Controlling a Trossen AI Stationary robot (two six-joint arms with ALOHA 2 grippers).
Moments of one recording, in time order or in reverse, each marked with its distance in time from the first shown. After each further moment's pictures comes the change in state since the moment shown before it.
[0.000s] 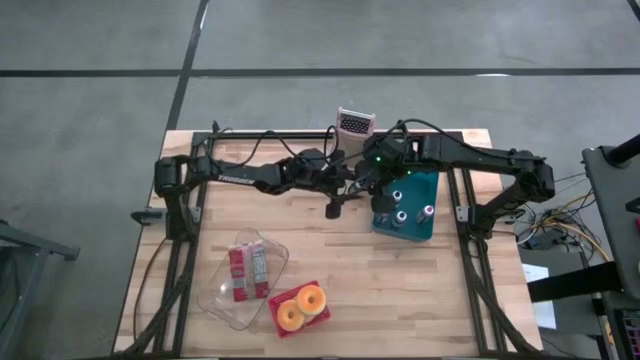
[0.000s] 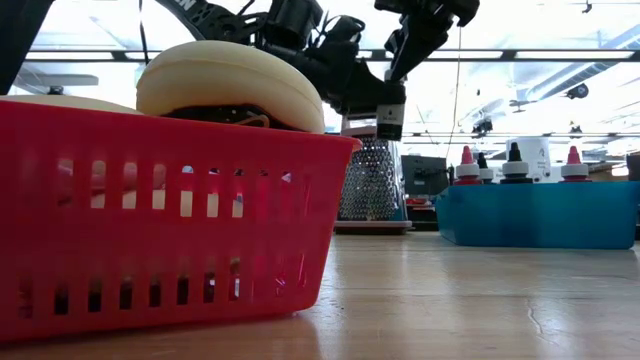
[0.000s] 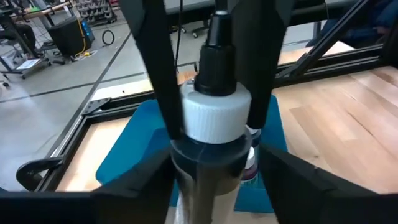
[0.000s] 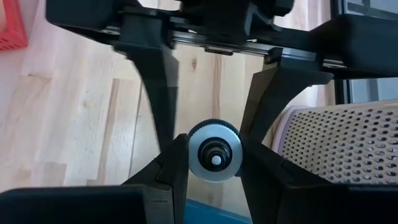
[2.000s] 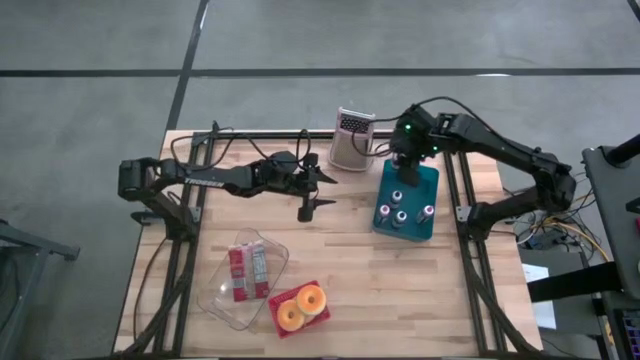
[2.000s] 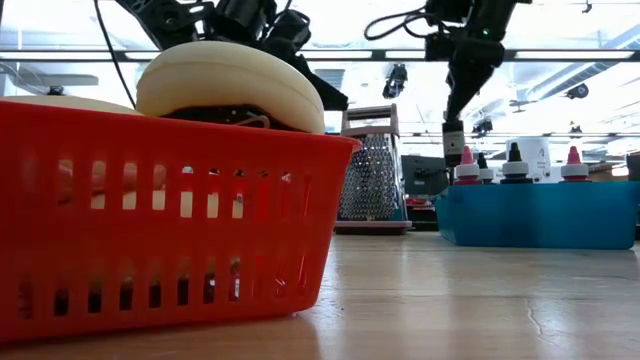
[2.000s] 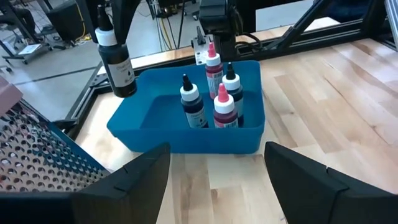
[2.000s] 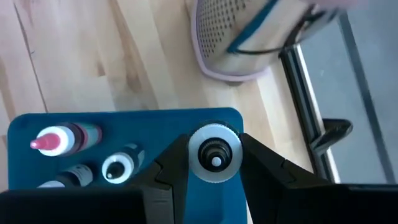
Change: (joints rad) left arm 0.016 -0.271 -0.279 -0.063 -0.019 0.028; right arm -0.342 -0.175 -0.178 -0.122 0.052 0.015
